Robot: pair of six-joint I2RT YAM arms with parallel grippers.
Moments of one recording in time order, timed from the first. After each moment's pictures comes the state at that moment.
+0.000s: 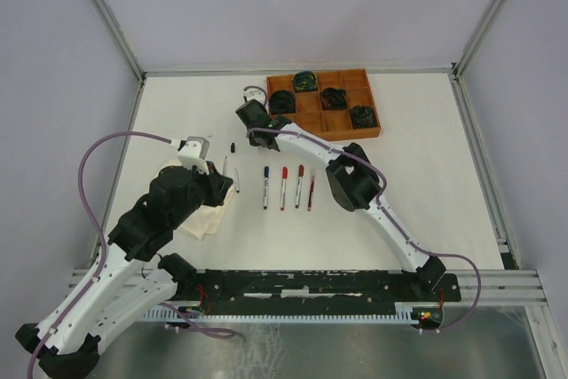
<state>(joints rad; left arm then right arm) -0.62 0.61 0.77 -0.59 -0.16 -0.39 0.82 2.65 2.36 -0.51 0.40 0.44</state>
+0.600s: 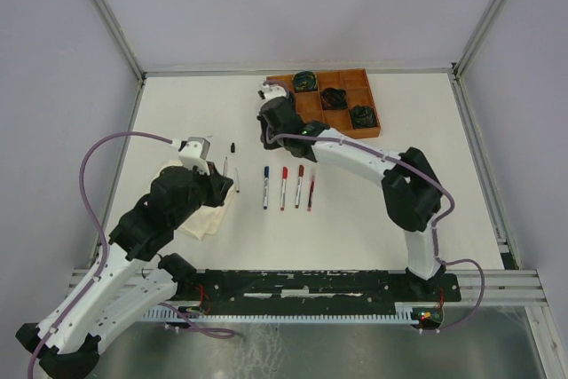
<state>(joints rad) -0.62 0.61 0.77 -0.59 -0.16 -0.39 0.84 2.06 1.70 -0.27 0.22 0.39</state>
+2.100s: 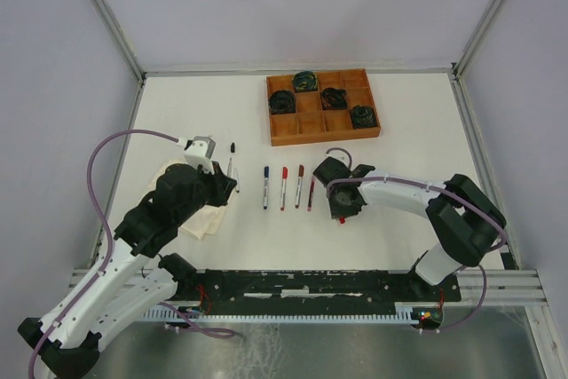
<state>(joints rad) -0.62 0.64 0.75 -0.57 -0.13 -0.39 0.79 1.58 0.88 -0.61 0.21 0.62</state>
